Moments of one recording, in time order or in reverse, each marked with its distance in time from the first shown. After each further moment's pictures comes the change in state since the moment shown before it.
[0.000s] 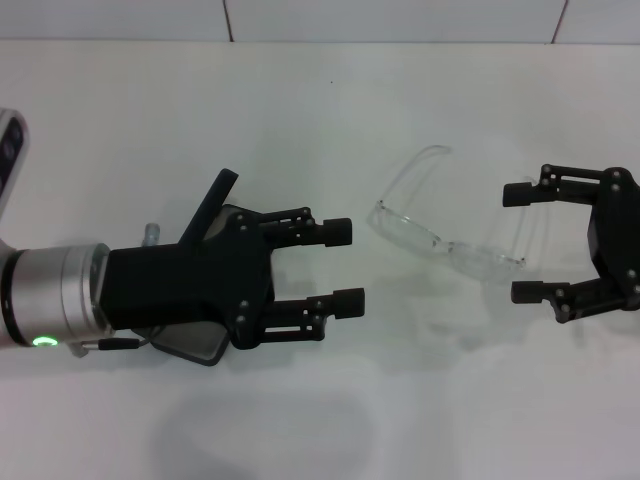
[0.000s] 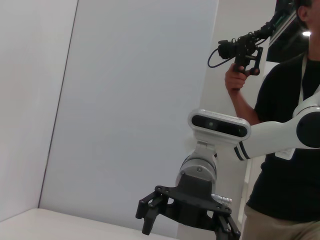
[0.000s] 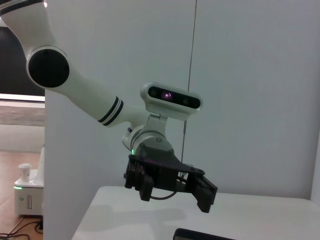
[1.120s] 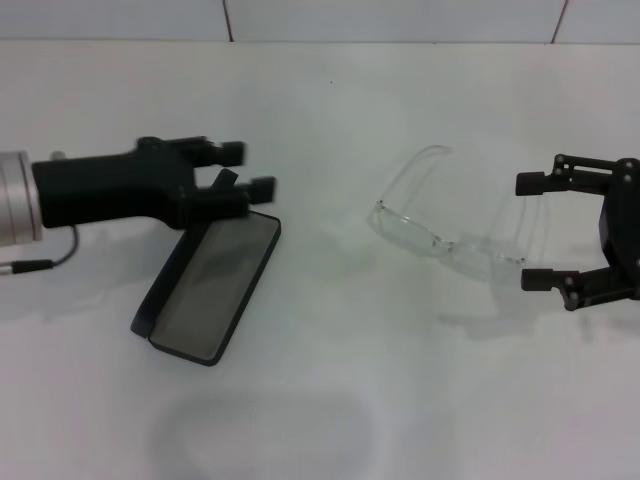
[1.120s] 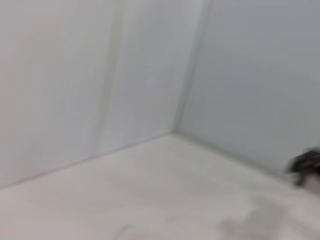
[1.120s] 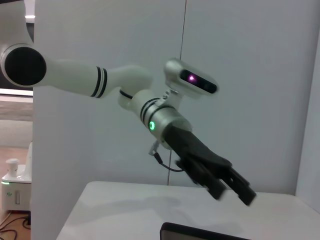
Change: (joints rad) left arm 0.109 -0.027 -0.090 0.539 0.229 -0.260 -0.585; right arm -0.004 -0.010 0.029 0.000 -0.012 0.009 -0.005
